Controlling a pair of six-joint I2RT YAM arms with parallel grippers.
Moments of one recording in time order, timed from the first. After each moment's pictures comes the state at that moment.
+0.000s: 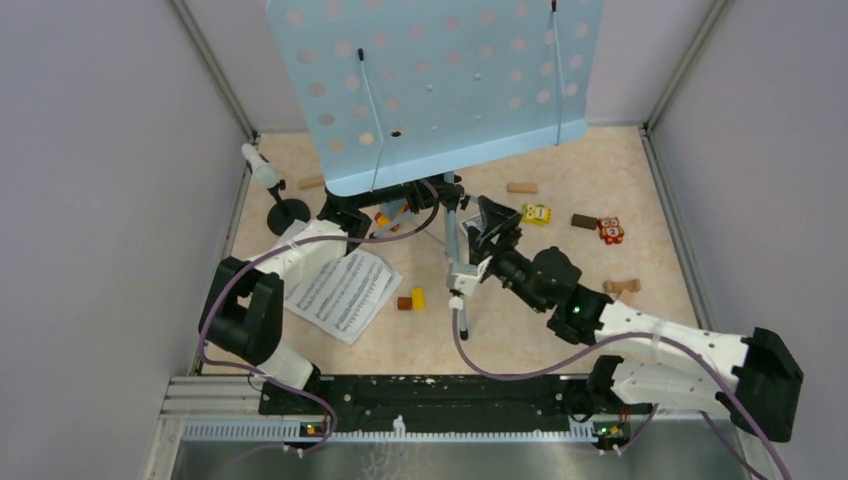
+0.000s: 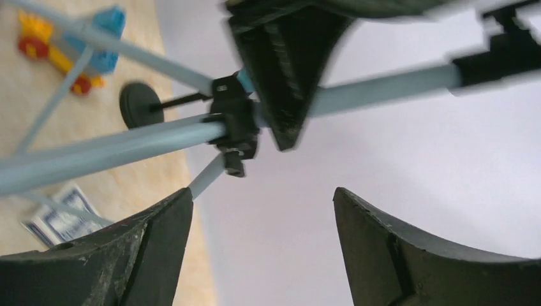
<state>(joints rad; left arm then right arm) -0.44 1.57 1.02 0.85 0.98 -0.22 1.01 1.05 0.60 0.45 0.24 -1.46</state>
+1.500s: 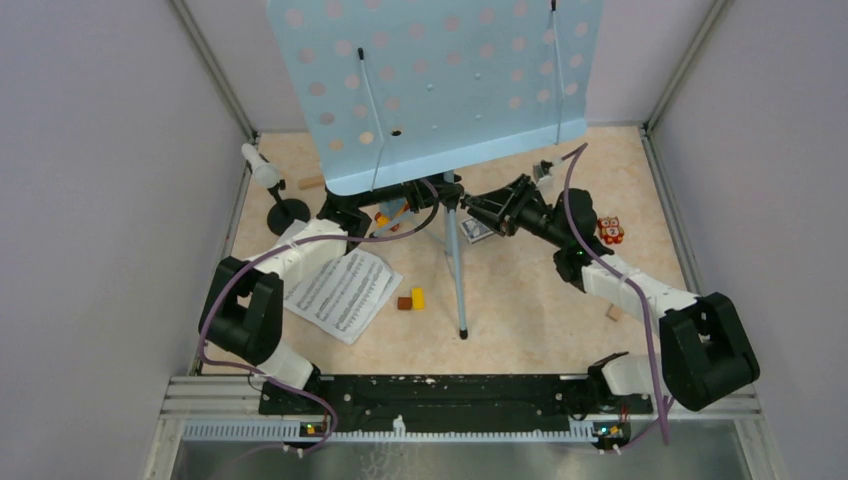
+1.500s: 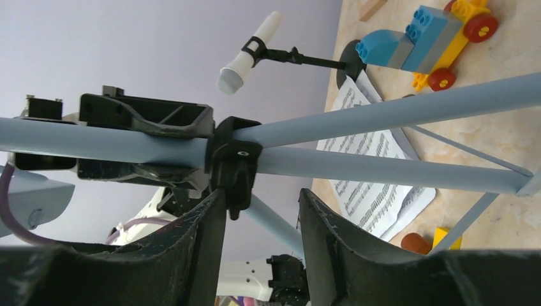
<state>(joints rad) -0.43 1.57 1.03 0.83 0.98 -0.21 0.41 1.29 0.68 0.61 -0.51 1.33</state>
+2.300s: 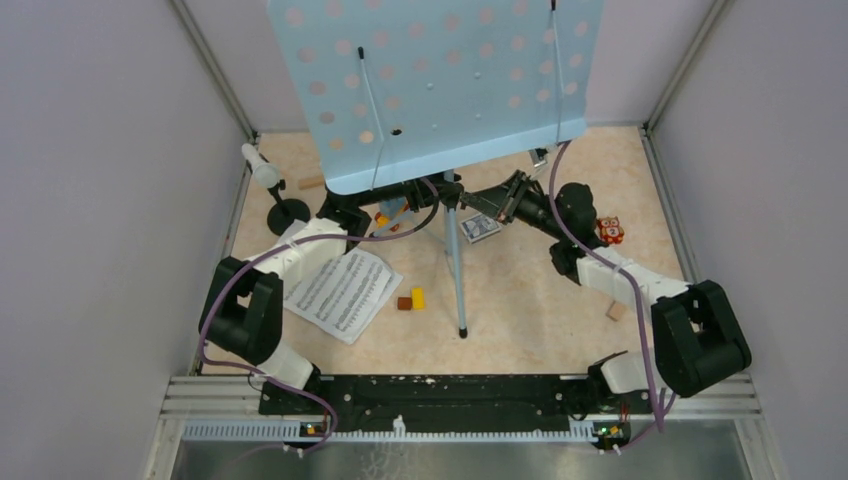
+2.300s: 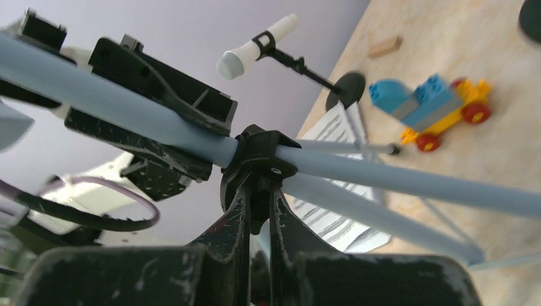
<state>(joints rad) -0.43 1.57 1.04 0.81 0.98 -0.21 0.40 1.37 0.74 0.72 -0.61 1.12</state>
